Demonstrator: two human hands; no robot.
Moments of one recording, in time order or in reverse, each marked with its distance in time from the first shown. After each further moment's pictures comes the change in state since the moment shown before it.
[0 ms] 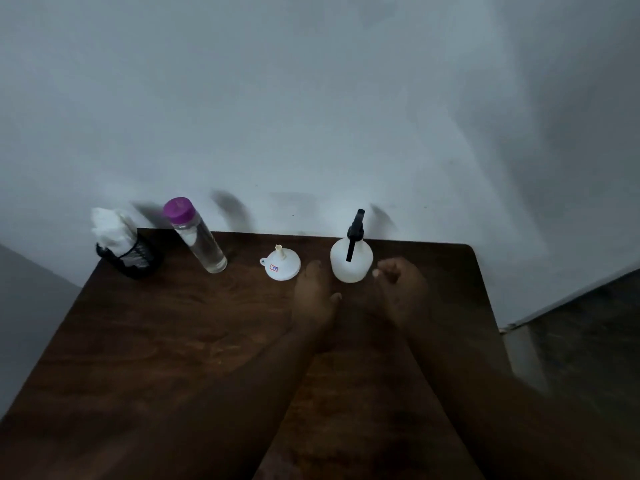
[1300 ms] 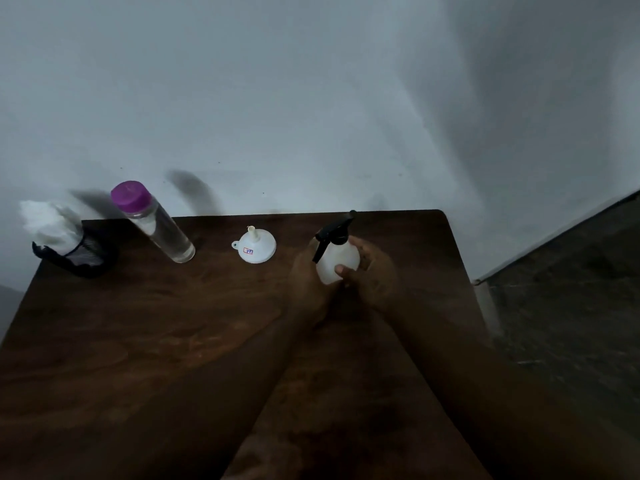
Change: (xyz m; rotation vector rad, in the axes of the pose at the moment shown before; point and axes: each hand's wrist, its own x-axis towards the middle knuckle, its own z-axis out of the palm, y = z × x) left_hand 0.002 -0.004 0.023 -0.280 -0.128 0.015; right_hand -0.017 0.000 0.006 0.236 -0.278 0.129
